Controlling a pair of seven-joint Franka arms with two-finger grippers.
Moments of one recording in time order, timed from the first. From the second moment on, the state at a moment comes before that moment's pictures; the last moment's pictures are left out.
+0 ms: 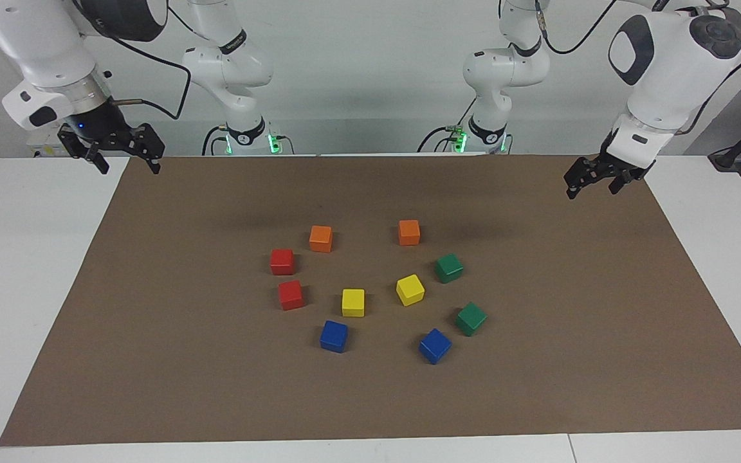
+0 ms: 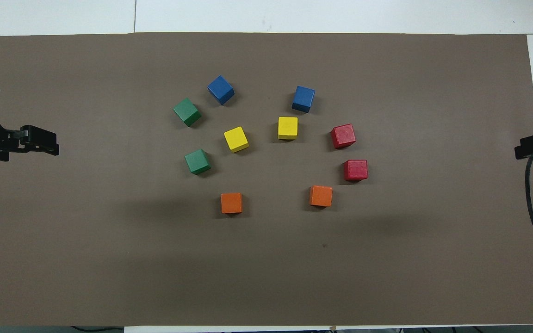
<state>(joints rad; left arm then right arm) -0.01 -0.01 -0.04 -1.72 0.01 1.66 -0.08 -0.07 -0.06 -0.02 -1.64 -0.03 1.55 -0.09</state>
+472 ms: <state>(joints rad) -0.04 0.00 -0.05 -1.72 -0.01 1.67 -0.20 0.01 -0.04 -0.01 -1.79 -0.03 1.73 -0.04</state>
